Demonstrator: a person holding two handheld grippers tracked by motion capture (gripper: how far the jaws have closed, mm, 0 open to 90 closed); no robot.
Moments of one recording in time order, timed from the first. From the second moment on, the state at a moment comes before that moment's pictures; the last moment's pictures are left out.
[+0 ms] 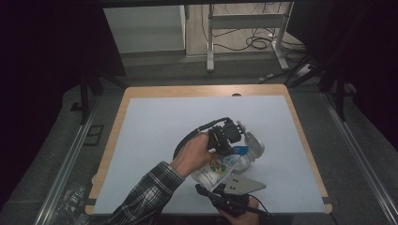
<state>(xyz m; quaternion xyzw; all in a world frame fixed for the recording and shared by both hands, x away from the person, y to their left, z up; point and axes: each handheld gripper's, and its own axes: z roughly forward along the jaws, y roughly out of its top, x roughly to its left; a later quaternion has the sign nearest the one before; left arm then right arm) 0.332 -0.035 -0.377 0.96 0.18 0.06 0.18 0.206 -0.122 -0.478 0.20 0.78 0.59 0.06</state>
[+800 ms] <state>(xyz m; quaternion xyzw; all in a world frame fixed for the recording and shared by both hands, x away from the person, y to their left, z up) 0.332 -0.035 -0.377 0.96 0.18 0.06 0.18 0.206 -0.122 -0.478 0.20 0.78 0.59 0.06</state>
